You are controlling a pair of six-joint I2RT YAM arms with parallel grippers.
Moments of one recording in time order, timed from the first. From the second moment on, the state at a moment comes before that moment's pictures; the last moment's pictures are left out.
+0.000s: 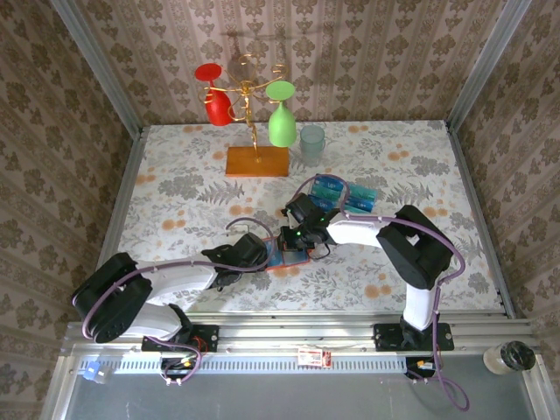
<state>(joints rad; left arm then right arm) -0.92 1.36 0.49 -0.21 -0.44 -0.75 0.73 1.85 1.04 -0.19 -0.33 0.67</state>
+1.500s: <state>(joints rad) -0.90 1.26 0.52 -0.20 -0.44 -0.77 0.75 1.85 1.01 -0.14 -0.36 0.71</state>
